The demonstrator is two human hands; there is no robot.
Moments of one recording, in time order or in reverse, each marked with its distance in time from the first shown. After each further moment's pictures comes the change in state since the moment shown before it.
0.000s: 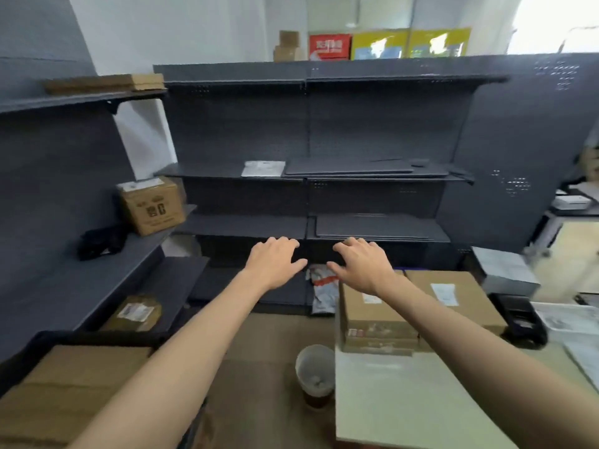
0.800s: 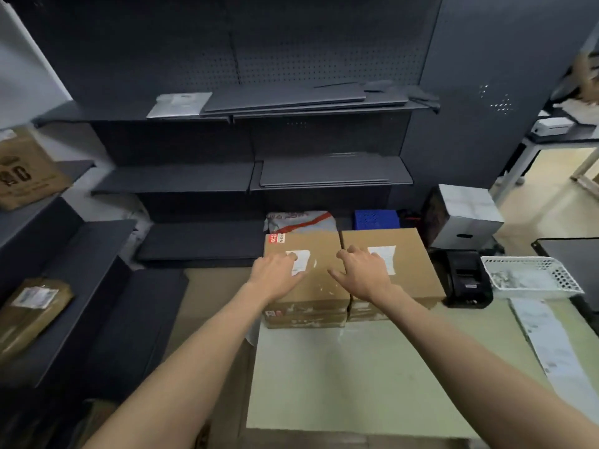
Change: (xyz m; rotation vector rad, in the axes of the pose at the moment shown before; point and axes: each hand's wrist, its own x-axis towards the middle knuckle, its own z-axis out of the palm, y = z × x) left_hand 0.167 0.209 0.205 -0.016 -0.310 0.006; right_hand -0.021 0.277 0.151 0.106 -0.270 0.220
